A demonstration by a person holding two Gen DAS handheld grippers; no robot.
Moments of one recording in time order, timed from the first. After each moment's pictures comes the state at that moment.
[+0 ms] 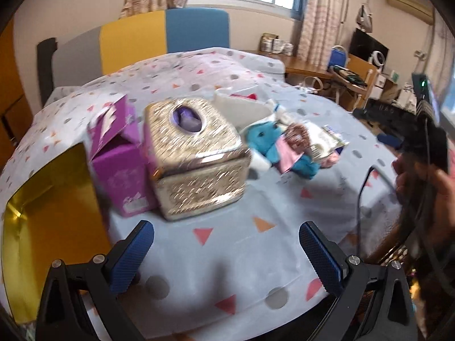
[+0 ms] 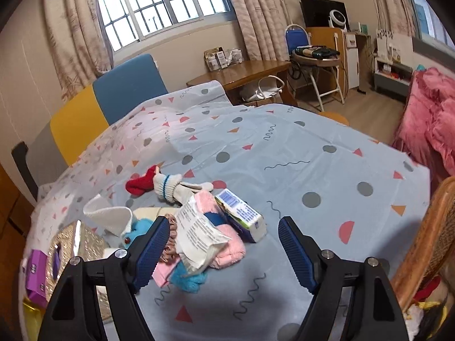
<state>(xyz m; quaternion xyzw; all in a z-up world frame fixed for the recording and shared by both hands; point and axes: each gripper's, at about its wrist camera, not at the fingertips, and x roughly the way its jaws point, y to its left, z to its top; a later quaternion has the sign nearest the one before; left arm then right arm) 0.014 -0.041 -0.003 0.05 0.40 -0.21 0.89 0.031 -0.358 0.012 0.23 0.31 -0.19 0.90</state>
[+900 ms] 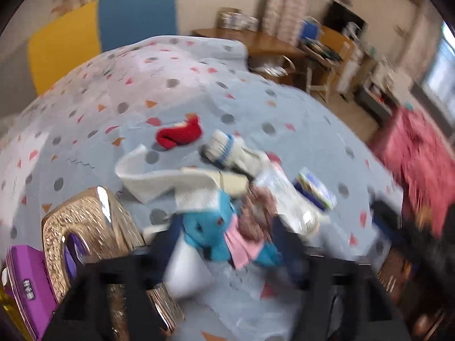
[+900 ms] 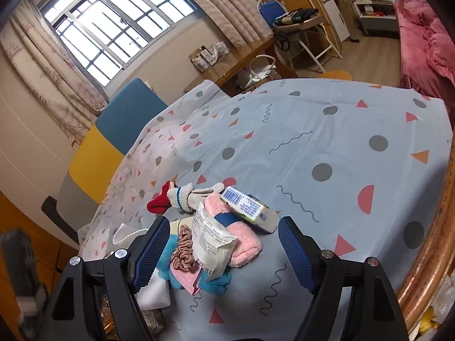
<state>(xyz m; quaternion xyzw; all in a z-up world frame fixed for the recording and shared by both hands) 0.180 -0.184 0.024 0.07 0.46 -0.27 0.84 0.015 -0.398 -0.006 0.39 0.27 -0.15 0.87</state>
